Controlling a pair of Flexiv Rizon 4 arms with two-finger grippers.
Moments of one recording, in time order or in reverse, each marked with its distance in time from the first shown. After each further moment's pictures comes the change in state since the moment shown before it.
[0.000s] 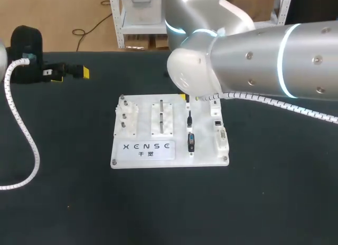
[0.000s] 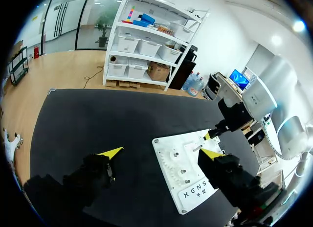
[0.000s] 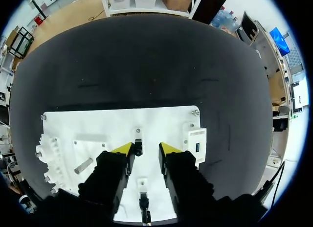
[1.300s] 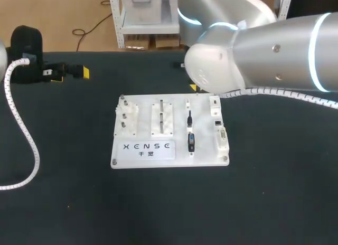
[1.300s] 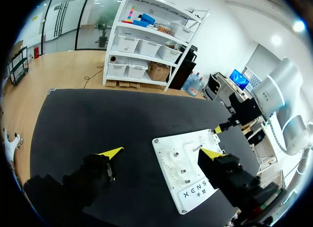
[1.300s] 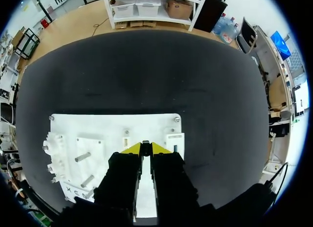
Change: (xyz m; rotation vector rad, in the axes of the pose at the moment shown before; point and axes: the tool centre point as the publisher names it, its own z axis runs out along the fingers) left arm 0.000 0.000 0.000 0.000 0.000 0.000; right arm -0.007 -0.027 -0.032 -0.029 -0.069 -0.018
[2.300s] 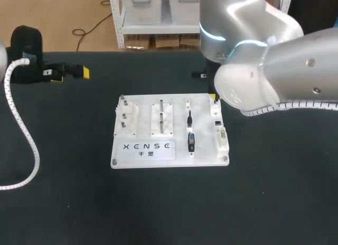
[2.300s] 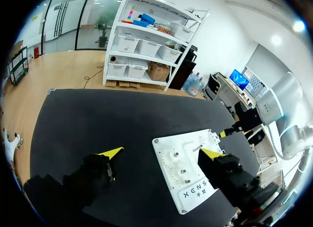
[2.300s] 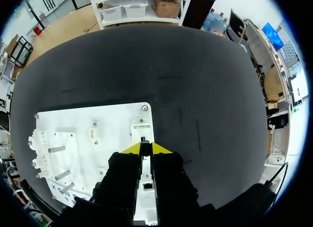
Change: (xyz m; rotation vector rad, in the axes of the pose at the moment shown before) left arm 0.000 0.000 0.000 0.000 0.000 0.000; right arm 0.019 -0.046 0.014 0.031 -0.028 0.062
